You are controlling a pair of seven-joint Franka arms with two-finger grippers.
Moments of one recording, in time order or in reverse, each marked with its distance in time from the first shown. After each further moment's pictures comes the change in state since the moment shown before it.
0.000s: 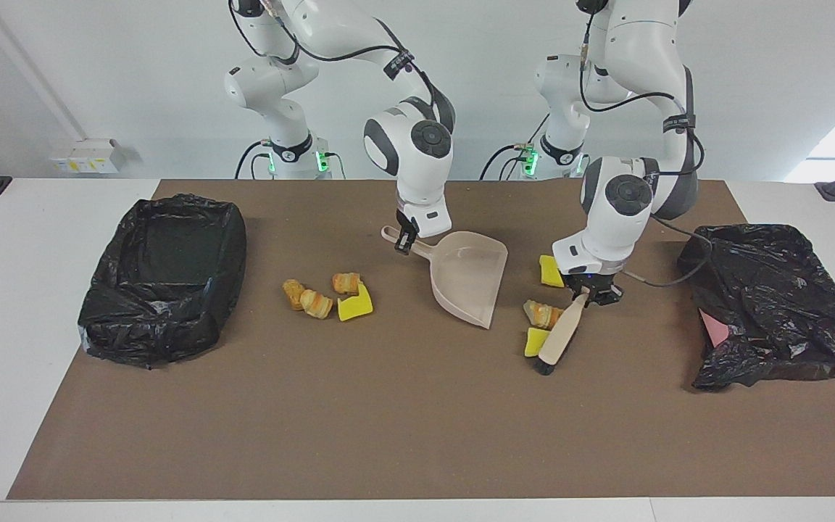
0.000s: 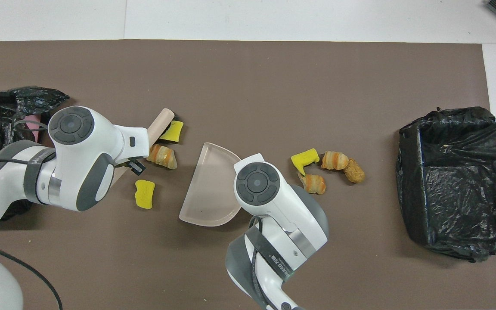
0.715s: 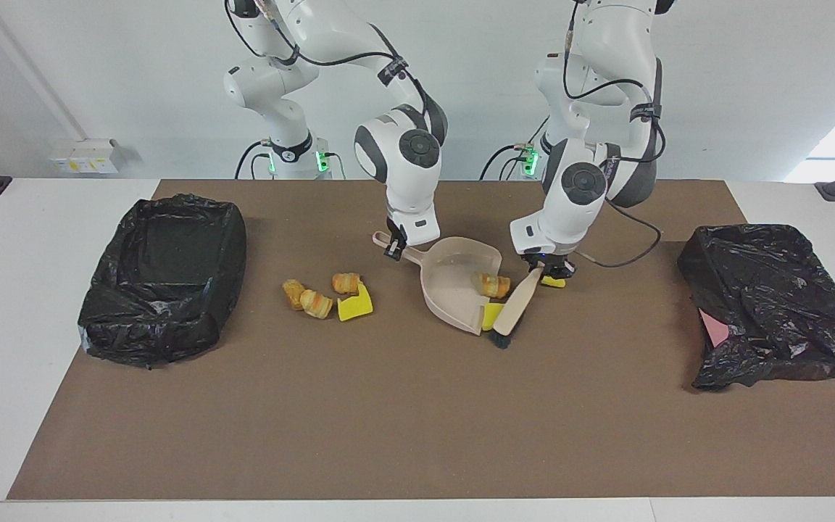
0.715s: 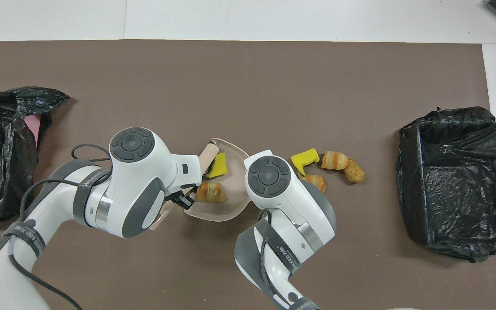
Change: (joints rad) left arm -0.203 -0.061 -0.004 -0.012 -0.204 -0.215 -0.135; right arm -0.024 0.003 -0.001 -0.021 0.000 0.013 -0.004
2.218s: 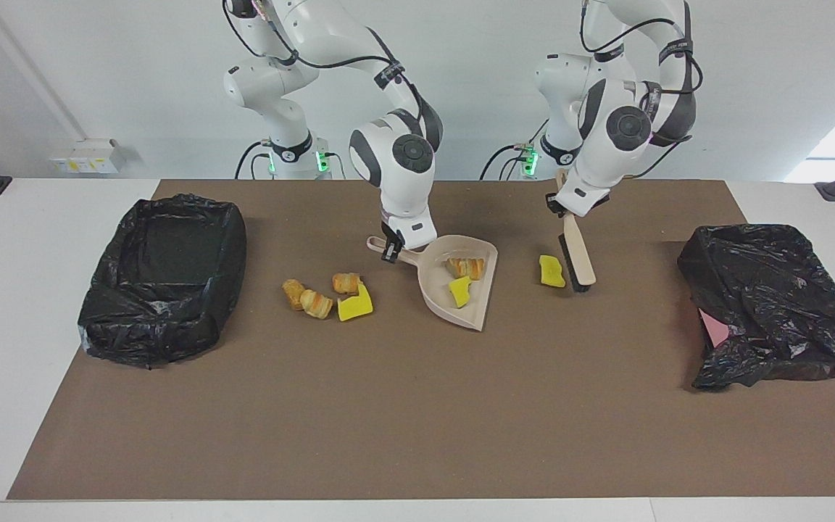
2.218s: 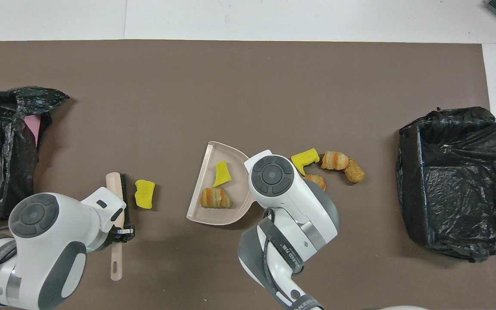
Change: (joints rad) left arm 0.175 -0.422 0.018 -0.492 0.095 0.090 -0.615; right arm -0.012 0.000 0.001 -0.014 -0.012 0.013 -0.105
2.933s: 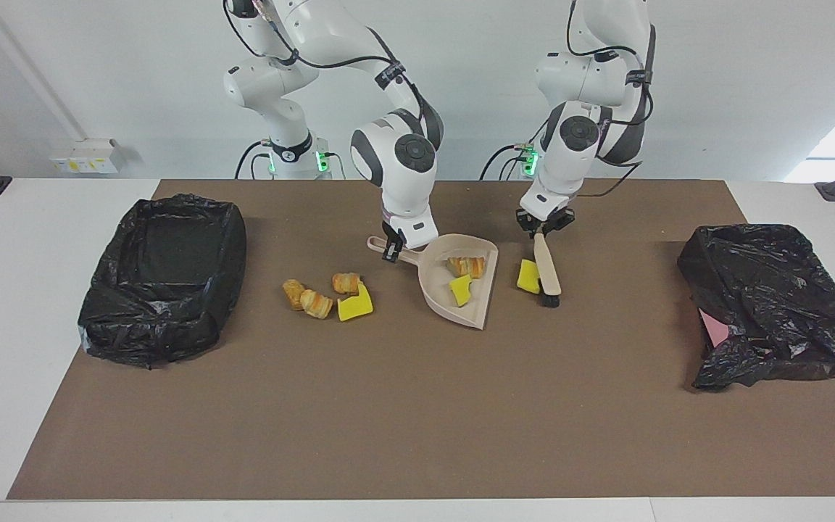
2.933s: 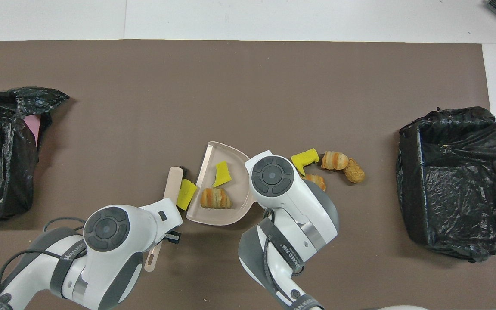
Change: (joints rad) left arm -0.214 0.113 -0.013 0.022 -0.039 0.196 0.238; right arm 0.000 0.000 0.000 -0.006 0.000 0.002 0.000
